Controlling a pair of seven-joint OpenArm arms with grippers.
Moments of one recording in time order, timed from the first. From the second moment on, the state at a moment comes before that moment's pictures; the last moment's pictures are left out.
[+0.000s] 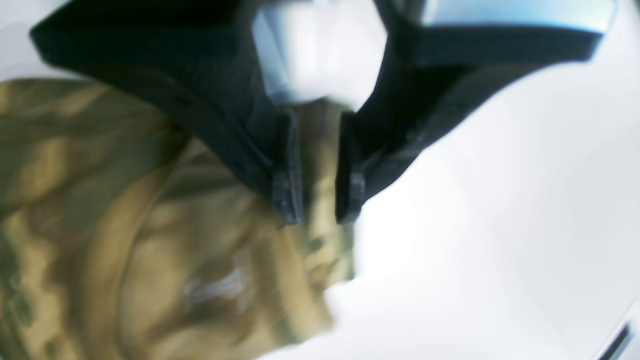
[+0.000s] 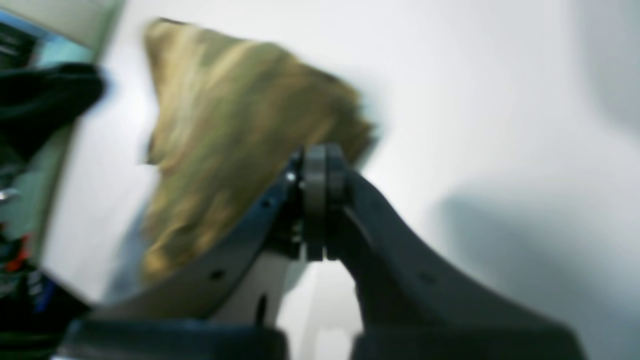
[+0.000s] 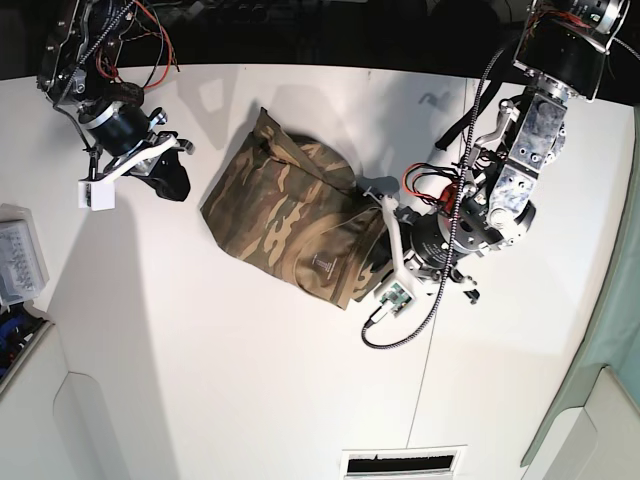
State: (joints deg) left arm -5.8 -20.3 20.6 92.1 -7.2 -16.6 37.3; right arm -13.2 -1.6 23.4 91.1 32.5 33.9 -43.4
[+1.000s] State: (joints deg) left arm -0.9 -10.8 18.9 77.1 -11.1 -24.9 32.3; right arm -0.8 0.2 9.4 65.8 23.3 33.3 -33.3
